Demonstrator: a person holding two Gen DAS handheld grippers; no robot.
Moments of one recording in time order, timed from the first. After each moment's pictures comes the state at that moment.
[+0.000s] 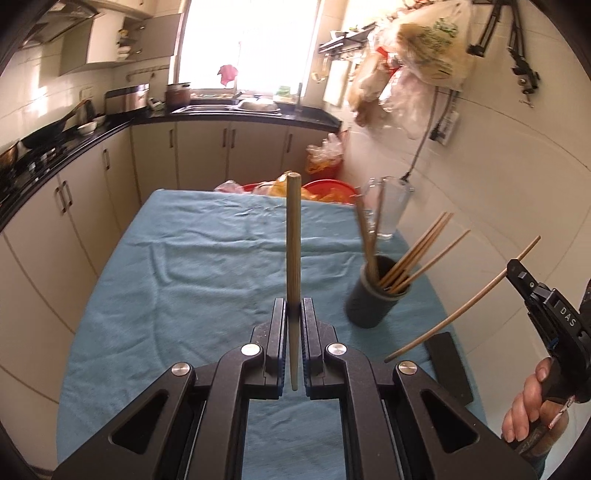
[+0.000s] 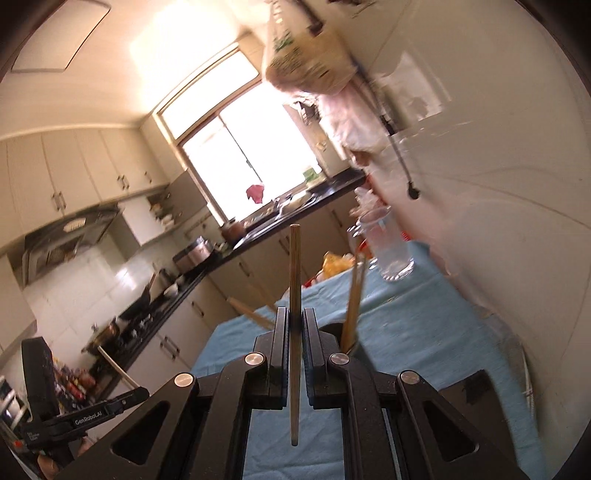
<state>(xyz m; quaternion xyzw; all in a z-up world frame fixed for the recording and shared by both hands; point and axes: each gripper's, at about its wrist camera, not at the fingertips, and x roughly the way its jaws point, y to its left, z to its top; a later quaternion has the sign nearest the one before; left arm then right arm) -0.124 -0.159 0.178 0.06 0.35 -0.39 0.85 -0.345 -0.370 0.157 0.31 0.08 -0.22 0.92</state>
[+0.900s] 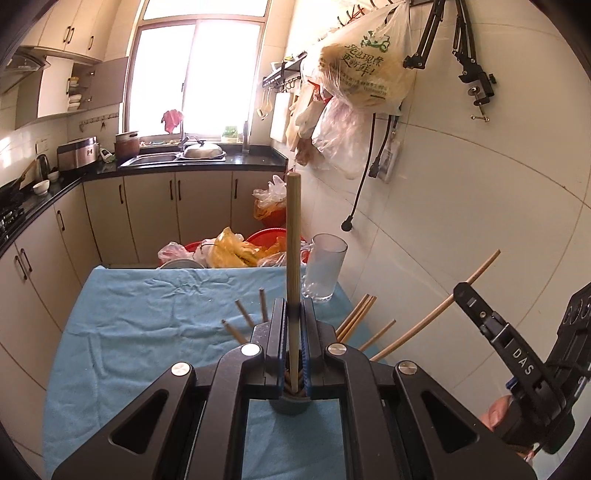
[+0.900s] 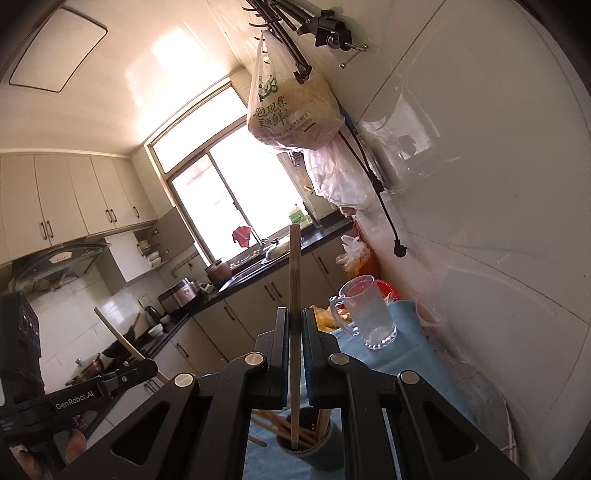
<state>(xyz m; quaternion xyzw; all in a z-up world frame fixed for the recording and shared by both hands) -0.138 -0.294 0.245 0.06 0.28 -0.46 0.84 -0.333 -0.426 0.205 0.28 0.02 -0.26 0.92</state>
